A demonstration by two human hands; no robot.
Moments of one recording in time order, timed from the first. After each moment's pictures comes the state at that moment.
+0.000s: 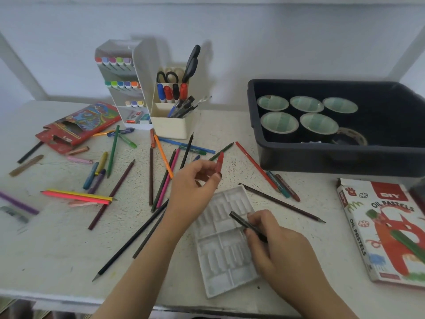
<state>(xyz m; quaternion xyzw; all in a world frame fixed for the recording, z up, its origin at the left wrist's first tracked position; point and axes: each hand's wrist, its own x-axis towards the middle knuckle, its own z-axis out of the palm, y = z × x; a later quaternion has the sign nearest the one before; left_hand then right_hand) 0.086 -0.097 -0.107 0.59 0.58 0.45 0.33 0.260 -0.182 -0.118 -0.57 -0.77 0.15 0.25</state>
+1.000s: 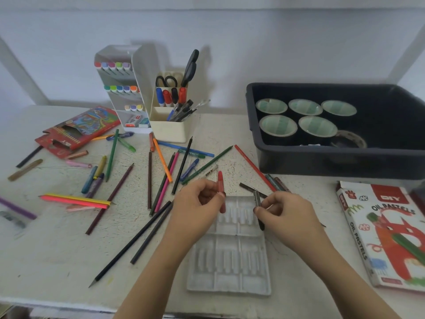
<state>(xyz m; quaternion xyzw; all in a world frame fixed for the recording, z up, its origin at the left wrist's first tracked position) 0.097 -0.122 -0.101 0.55 0.60 0.42 0.41 0.273 -0.130 -0.100 -0.69 -0.59 0.32 0.28</state>
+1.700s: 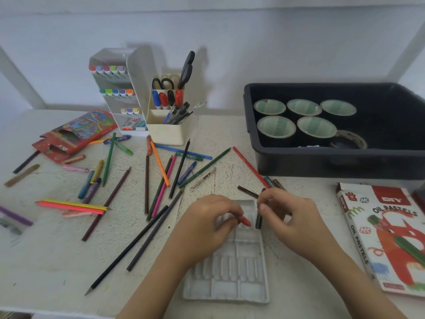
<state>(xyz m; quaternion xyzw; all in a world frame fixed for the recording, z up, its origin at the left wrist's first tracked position) 0.097 -0.119 -0.123 0.81 0.42 0.34 0.20 0.293 -0.125 -0.110 -0.53 -0.73 0.27 0.34</state>
